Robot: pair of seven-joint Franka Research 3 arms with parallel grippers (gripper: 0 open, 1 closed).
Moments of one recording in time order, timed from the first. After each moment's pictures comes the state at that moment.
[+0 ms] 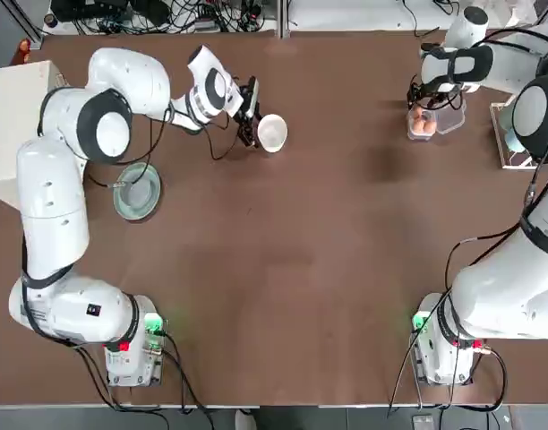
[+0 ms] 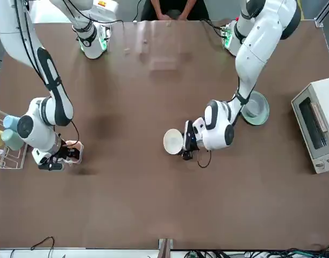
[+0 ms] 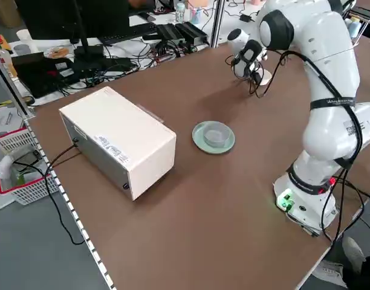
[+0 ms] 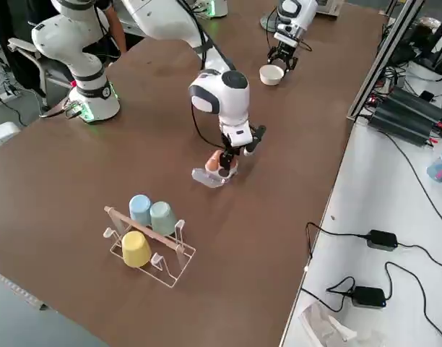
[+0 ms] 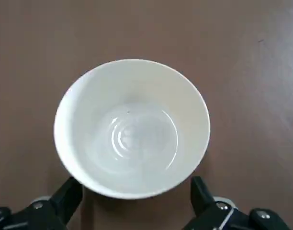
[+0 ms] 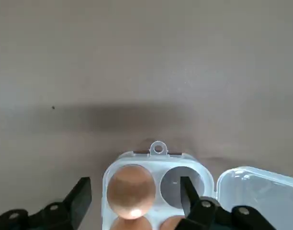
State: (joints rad) left arm -0.18 0.82 -0.40 -1.70 -0.59 2.53 1.79; right arm -0.15 0.50 0.10 -1.97 -0.04 2.53 -0.01
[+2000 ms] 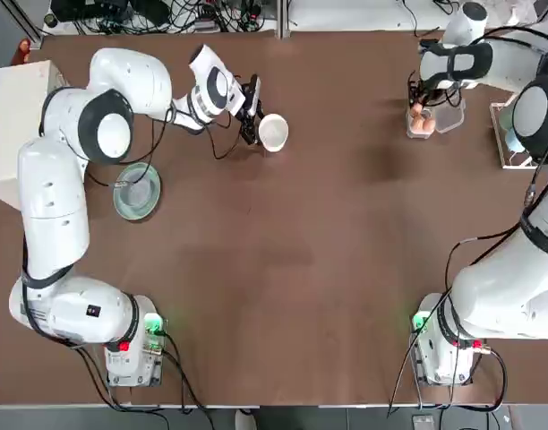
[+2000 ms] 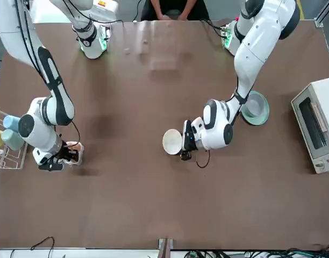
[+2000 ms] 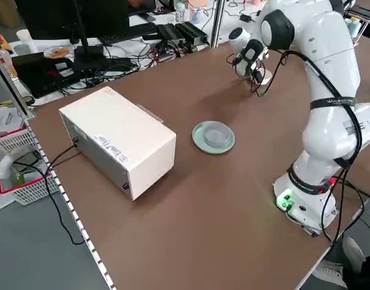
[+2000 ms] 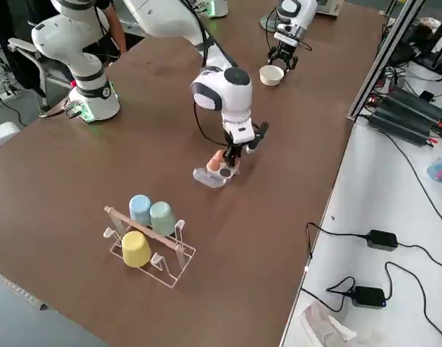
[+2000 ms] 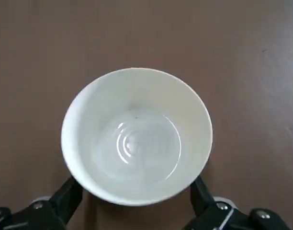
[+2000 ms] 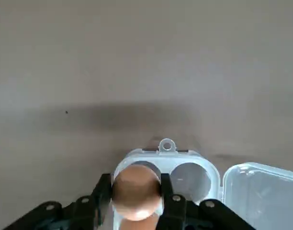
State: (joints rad) left arm -0.19 0.82 -0.40 -1.69 -0.61 2.54 1.79; right arm -0.15 0.50 0.12 -1.92 -0.04 2.45 0.02
